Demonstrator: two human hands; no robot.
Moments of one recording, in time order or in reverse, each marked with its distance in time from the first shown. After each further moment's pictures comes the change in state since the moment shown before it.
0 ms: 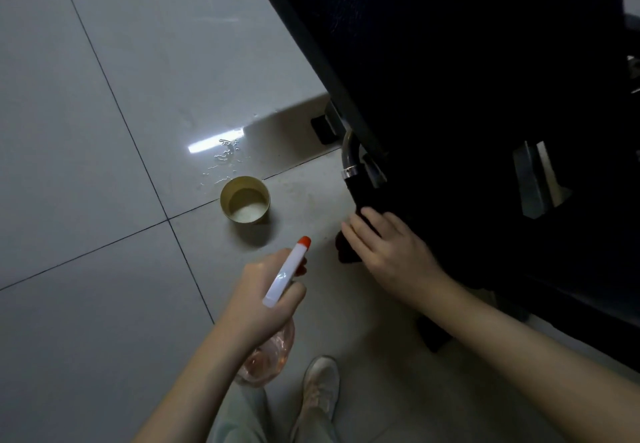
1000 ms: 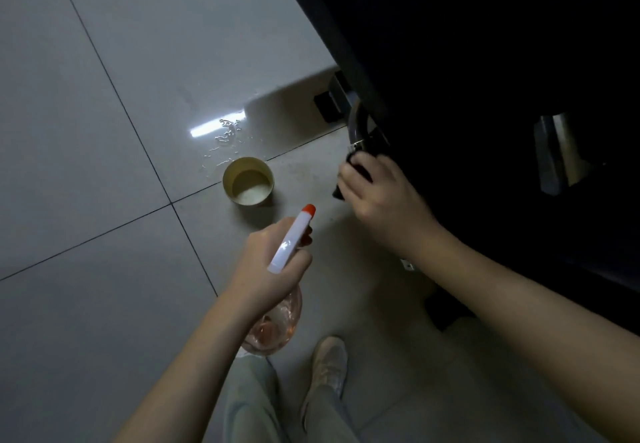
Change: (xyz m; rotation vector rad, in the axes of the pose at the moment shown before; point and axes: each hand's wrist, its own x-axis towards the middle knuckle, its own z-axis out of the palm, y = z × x) left_hand 0.014 0.005 -0.005 -0.053 0.010 -0.008; right_hand 0.035 0.006 0.008 -0.020 -0.058 0.006
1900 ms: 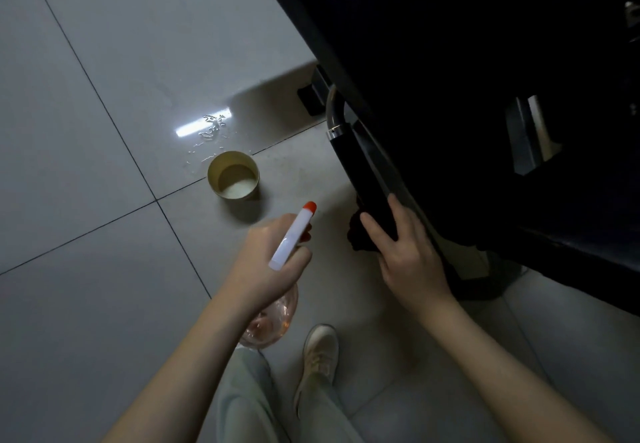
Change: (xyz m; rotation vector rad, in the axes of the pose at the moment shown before) left_hand -0.012 0.006 0.018 0.045 -0.047 0.044; right_hand -0.104 -0.043 0.006 0.404 0.011 0.510
